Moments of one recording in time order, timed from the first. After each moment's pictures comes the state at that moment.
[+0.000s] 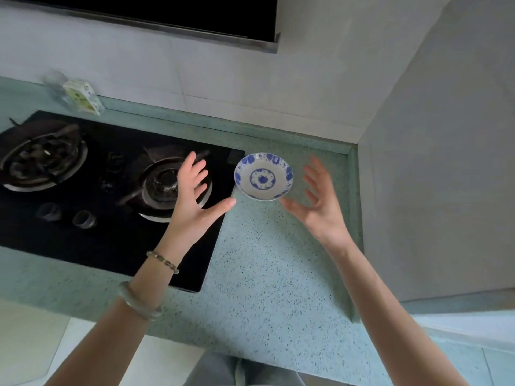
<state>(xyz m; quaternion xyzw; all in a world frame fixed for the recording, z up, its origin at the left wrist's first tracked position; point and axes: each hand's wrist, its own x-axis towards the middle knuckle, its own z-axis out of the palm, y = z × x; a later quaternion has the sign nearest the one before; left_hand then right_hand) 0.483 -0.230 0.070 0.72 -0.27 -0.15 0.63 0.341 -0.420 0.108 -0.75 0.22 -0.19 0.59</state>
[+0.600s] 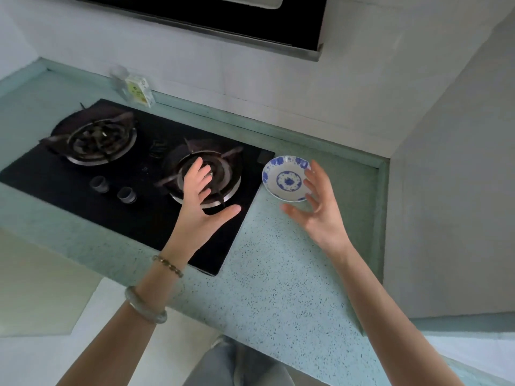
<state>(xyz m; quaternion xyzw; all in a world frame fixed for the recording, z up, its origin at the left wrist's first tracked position) 0.451 -0.182 0.083 0.76 -0.21 -0.09 0.61 0.350 -0.391 0.104 -0.78 0.15 -0.16 0.59</state>
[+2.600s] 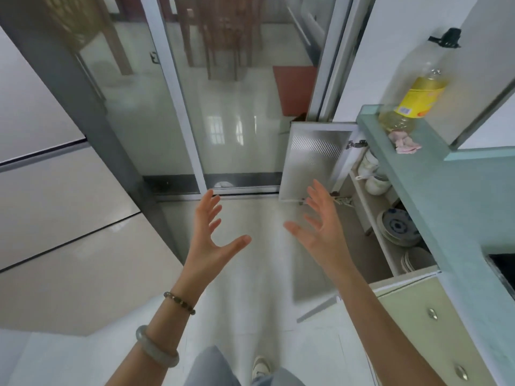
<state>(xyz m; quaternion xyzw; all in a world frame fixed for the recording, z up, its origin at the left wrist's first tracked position) 0.417 0.784 0.070 0.74 0.23 0.26 0.57 0.568 0.627 0.093 -0.72 -0.27 0.17 0.62</state>
